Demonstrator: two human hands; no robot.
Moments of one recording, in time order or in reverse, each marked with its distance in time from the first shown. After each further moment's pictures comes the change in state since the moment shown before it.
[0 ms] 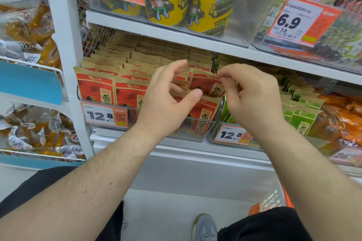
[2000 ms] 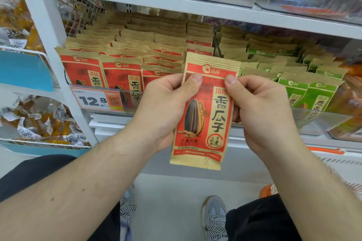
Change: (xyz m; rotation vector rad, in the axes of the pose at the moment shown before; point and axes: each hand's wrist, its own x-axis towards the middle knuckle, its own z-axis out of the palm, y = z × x) left_hand -0.033 0.023 0.020 -0.757 -0.185 -0.591; right_hand -0.054 -0.024 -0.003 0.995 -0.040 0.981
